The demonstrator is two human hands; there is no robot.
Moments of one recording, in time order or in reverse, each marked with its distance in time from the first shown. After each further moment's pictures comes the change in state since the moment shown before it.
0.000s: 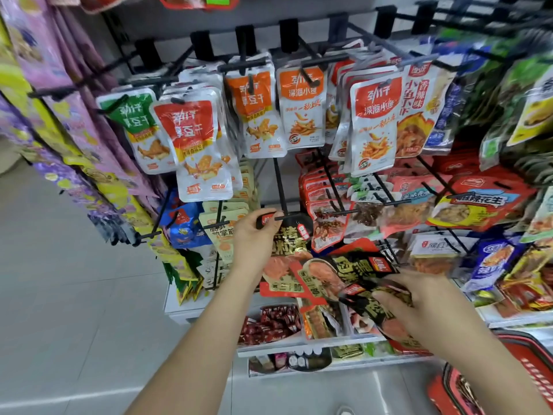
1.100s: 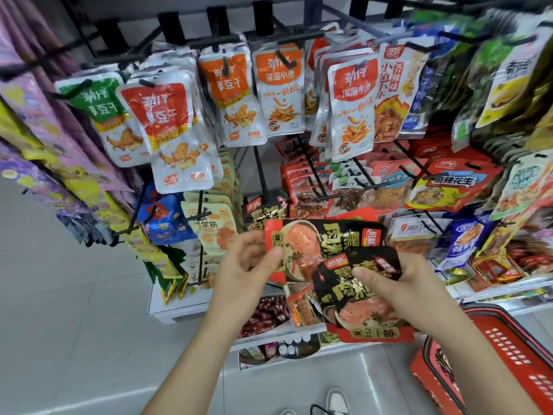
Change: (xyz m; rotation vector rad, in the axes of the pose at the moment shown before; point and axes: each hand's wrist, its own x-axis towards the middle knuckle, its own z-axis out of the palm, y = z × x) left_hand -0.079 0.005 -0.032 0.016 -0.270 0.029; right_hand -0.005 0.001 0.012 0.733 0.044 0.116
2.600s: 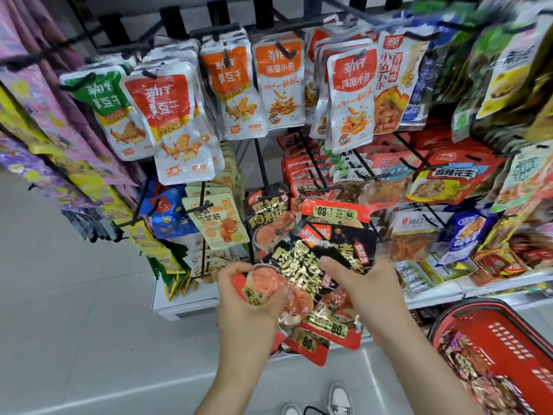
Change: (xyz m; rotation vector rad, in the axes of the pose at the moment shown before) left_hand -0.055 -0.017 0.016 0.000 0.249 -0.114; right_hand -0.011 -0.011 0.057 0.299 0.166 0.107
